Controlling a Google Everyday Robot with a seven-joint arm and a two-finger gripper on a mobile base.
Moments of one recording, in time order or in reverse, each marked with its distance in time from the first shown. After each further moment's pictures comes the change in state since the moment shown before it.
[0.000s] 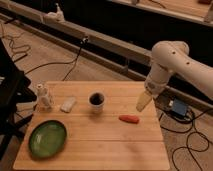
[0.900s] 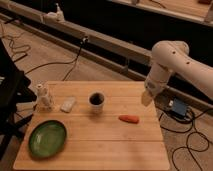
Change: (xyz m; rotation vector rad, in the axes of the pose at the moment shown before) arm -0.010 -0.001 0.001 -0.025 -0.031 0.007
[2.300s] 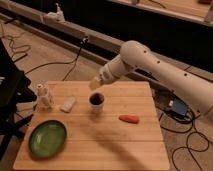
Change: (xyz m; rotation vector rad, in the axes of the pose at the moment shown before) arm -0.207 0.153 -0.014 -0.248 -0.536 -0.150
